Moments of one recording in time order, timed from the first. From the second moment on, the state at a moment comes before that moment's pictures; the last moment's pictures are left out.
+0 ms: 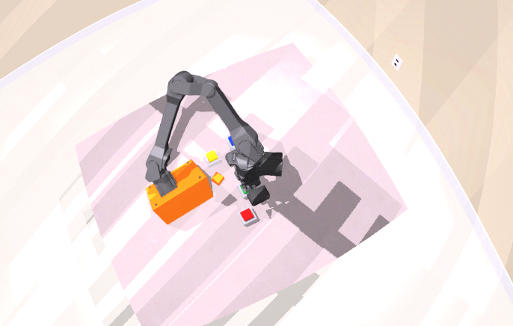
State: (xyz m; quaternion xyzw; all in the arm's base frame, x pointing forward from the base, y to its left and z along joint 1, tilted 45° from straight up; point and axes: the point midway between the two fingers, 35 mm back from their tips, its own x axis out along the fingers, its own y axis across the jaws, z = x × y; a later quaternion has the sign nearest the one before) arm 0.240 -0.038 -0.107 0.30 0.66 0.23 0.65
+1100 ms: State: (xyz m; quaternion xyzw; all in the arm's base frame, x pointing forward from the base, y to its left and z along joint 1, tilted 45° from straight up) arm 0.239 -0.024 -0.119 0.30 0.66 0.24 0.65
